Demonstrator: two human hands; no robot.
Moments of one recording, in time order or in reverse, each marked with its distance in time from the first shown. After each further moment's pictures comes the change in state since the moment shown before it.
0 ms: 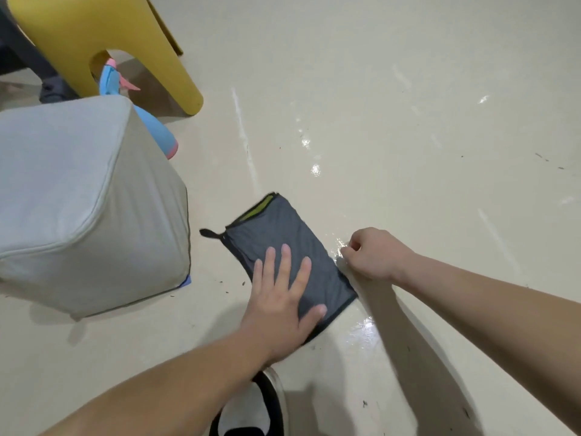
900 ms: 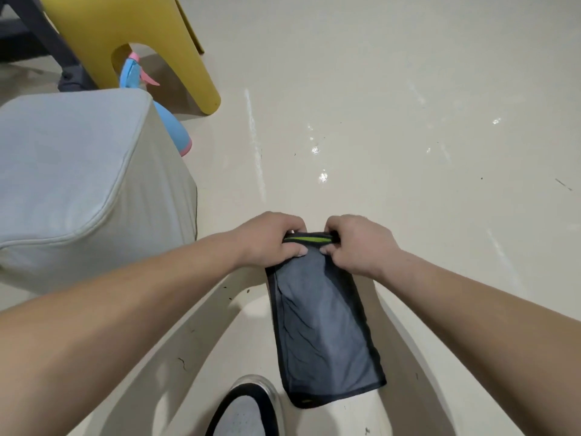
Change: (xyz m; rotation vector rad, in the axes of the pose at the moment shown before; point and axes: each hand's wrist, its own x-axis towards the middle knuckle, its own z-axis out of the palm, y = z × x) left_hand 0.086 -0.063 -0.119 -0.395 -0.070 0.118; right_hand 0.029 -0.049 -0.005 -0.229 0.163 -0.284
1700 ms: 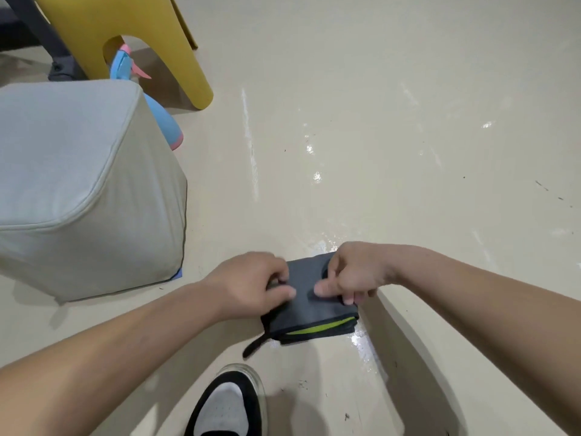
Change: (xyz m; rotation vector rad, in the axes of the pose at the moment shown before) left_hand -0.064 0.017 0.049 0.094 -0.022 -0.029; right_hand -0.036 0.016 -0.020 0.216 -0.682 0.071
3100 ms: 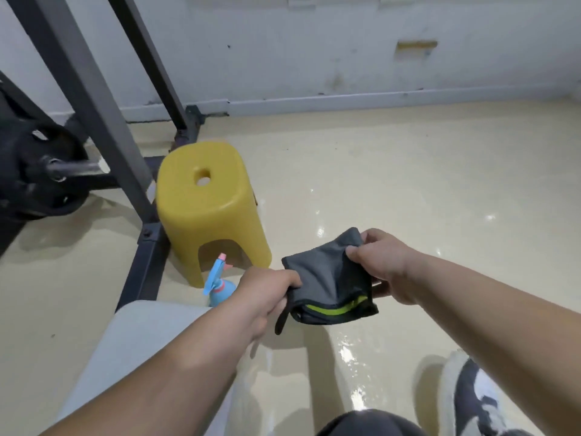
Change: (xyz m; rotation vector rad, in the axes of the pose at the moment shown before) left_hand 0.081 -0.054 -0.347 -1.236 0.409 -0.620; right_hand -0.011 -0.256 -0.295 0.744 0.613 0.035
